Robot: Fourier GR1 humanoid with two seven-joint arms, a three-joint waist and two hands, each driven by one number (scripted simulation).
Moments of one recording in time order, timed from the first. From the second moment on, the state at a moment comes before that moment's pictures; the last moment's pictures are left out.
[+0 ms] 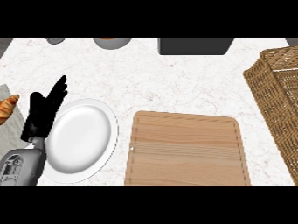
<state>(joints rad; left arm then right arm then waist) -0.22 0.20 0.08 -1.37 -0.13 -0.02 0.22 -0.62 -0.80 -0.42 -1.53 0.65 0.60 0.40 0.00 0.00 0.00</state>
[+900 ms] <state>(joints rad) -0.19 0.18 0.07 -1.45 -0.15 -0.02 0.25 -0.53 -0.71 -0.48 -1.18 0.62 0.39 0.18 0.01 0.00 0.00</state>
